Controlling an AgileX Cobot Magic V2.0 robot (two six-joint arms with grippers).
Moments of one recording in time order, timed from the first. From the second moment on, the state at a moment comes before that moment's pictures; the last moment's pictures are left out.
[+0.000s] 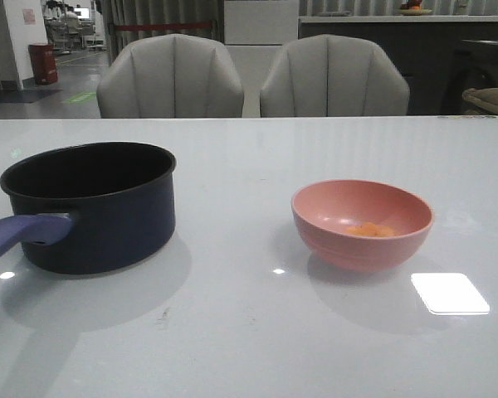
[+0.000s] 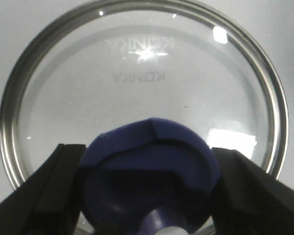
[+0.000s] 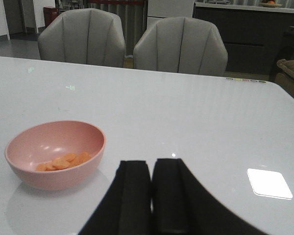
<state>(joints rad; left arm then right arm) 0.15 1.76 -1.10 -0.08 0.80 0.04 0.15 -0.01 0.03 -0.04 0.08 0.05</state>
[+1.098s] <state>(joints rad) -0.03 1.21 -1.04 -0.05 0.74 0.06 0.15 -0.01 0.03 -0.04 0.08 0.05</state>
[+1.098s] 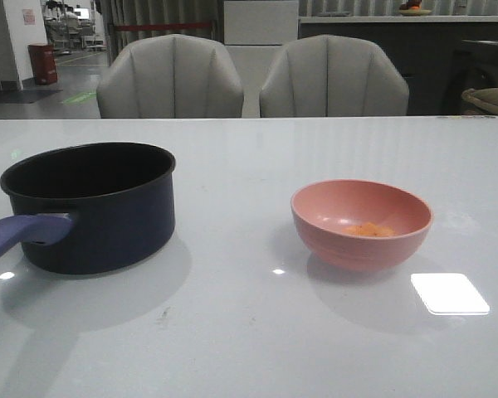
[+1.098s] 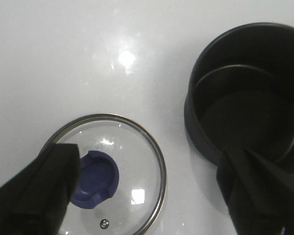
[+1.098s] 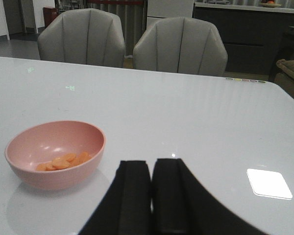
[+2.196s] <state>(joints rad) -0.24 0.13 -0.36 -0.15 0.47 0.06 0.15 -0.01 0.03 -0.03 0.00 0.05</state>
